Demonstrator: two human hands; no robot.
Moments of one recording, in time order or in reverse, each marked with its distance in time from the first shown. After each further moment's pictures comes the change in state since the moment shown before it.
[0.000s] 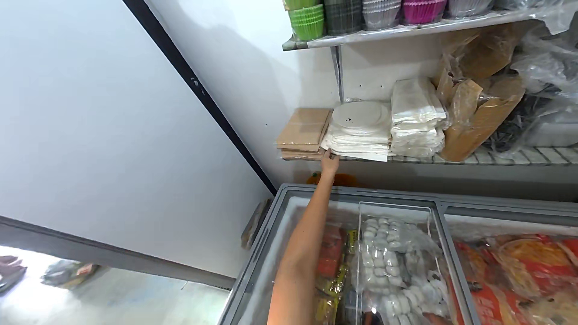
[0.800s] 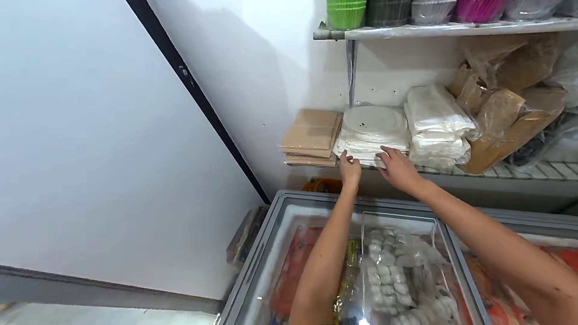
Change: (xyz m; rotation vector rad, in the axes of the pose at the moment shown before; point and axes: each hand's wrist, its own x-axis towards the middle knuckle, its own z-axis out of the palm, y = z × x) left_hand -0.006 0.024 0.008 -0.292 -0.025 -0.033; right_hand 0.138 -0.318 -0.264 -0.532 0.742 -0.498
